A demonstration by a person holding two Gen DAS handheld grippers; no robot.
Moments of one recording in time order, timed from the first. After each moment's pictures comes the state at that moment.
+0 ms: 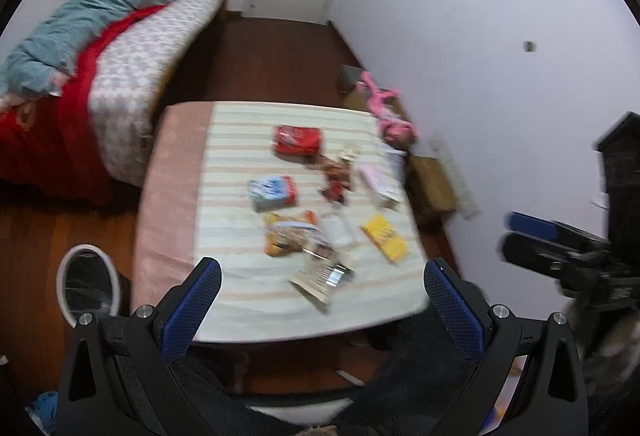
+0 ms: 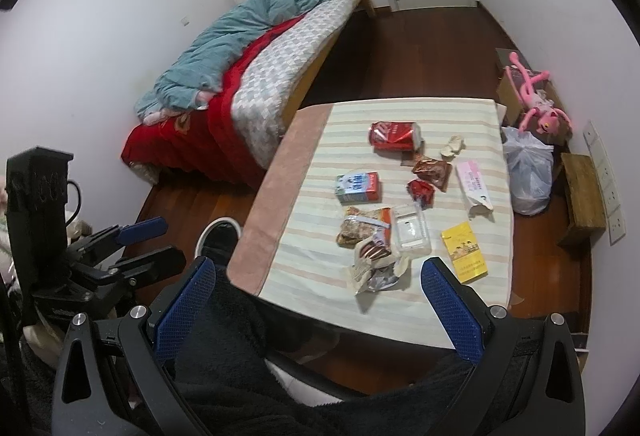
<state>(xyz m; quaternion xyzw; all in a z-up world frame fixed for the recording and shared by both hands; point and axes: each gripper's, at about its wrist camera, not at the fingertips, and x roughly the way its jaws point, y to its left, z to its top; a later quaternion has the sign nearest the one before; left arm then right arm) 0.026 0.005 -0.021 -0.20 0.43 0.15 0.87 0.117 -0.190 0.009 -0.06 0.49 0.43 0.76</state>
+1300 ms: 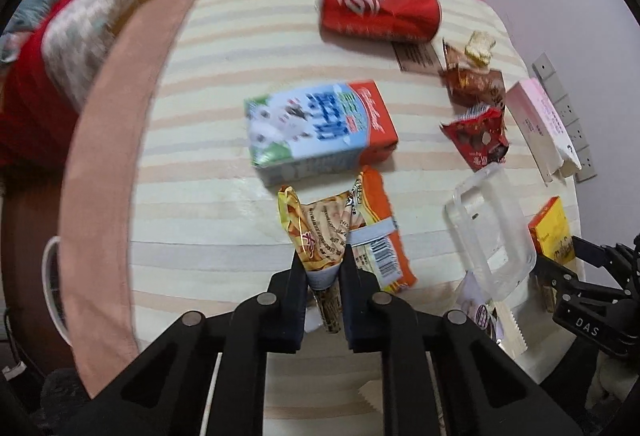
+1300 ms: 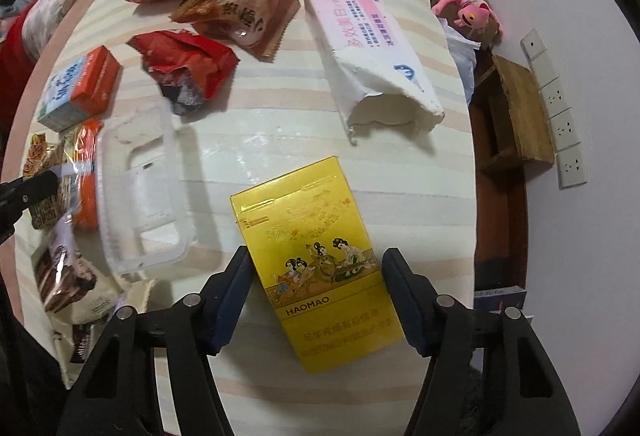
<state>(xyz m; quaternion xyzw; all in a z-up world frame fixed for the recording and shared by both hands) 0.157 0.068 -0.268 -0.17 0.57 0.20 0.78 0.279 -0.155 -0.299 -0.21 0.61 0.22 0.74</state>
